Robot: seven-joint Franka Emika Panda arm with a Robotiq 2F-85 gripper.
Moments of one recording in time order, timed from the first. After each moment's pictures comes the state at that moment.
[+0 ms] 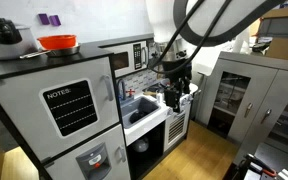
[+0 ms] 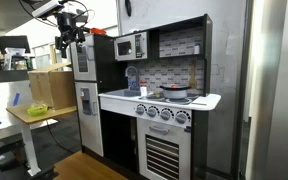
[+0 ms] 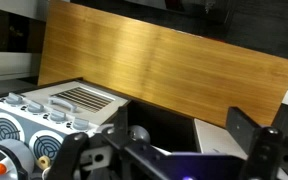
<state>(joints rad) 0.11 -0.21 0.26 -2.25 -0.14 1.88 0.14</state>
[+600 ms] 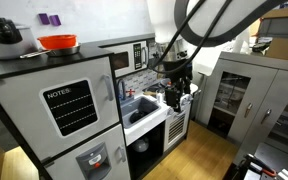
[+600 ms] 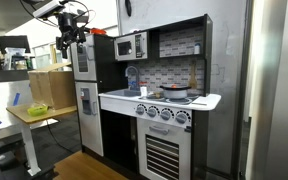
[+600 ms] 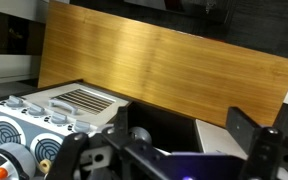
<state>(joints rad) 0.11 -0.21 0.24 -2.26 -0.14 1.89 0.14</state>
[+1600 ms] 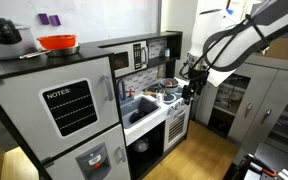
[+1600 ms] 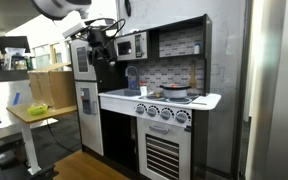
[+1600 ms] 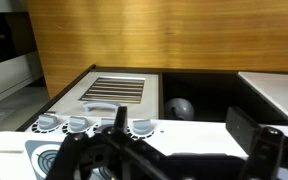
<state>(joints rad) -0.02 -0.21 -0.03 -2.54 -0.15 2.43 0.05</state>
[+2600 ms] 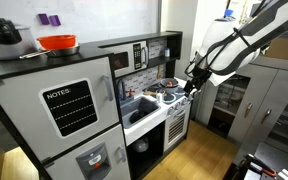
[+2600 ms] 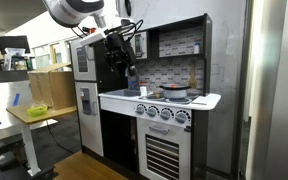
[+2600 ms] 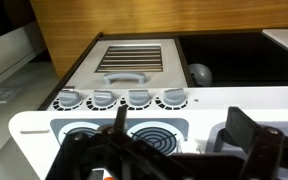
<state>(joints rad) -0.08 -0.11 -0.13 -2.55 -0.09 2.71 -0.09</state>
